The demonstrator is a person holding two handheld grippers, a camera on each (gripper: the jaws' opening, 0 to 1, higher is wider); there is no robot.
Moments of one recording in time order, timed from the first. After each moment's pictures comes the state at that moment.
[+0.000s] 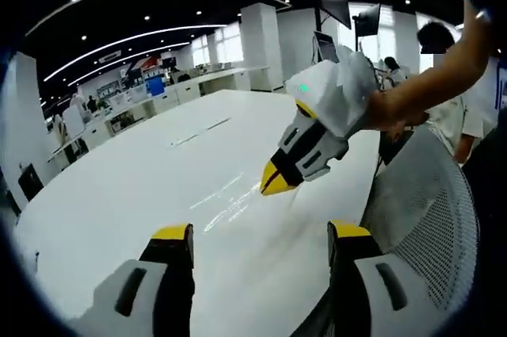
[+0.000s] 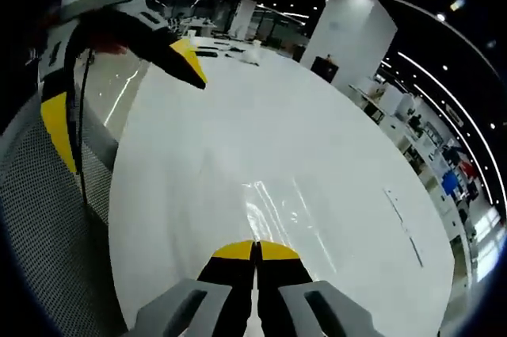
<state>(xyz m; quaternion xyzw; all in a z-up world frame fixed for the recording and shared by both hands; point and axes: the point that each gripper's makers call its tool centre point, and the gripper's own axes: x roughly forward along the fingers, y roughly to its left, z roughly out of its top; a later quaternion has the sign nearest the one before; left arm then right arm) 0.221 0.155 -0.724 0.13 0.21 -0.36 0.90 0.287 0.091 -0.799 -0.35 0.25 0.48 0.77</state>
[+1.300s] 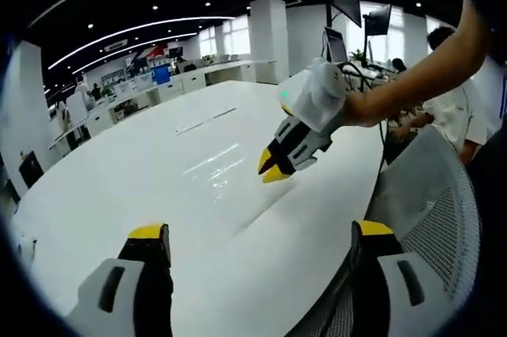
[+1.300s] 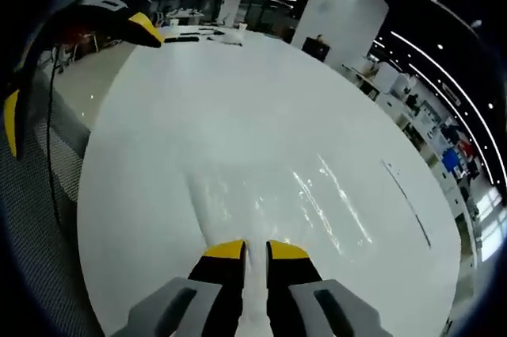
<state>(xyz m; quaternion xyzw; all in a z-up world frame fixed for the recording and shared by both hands) 0.222 0.163 -0.738 0.12 0.25 -0.36 0.89 0.316 0.069 -0.829 -0.32 0.30 0.45 0.78</state>
